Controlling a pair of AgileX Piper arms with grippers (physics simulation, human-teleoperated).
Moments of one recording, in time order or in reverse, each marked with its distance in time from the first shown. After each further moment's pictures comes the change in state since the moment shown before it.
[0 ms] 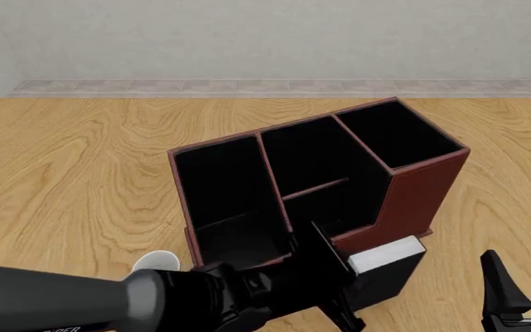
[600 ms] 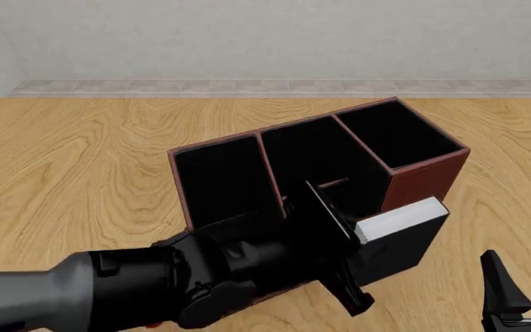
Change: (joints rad) left arm -0.006 -0.180 -0.079 0.161 0.030; right arm 0.000 0.000 0.000 0.000 0.000
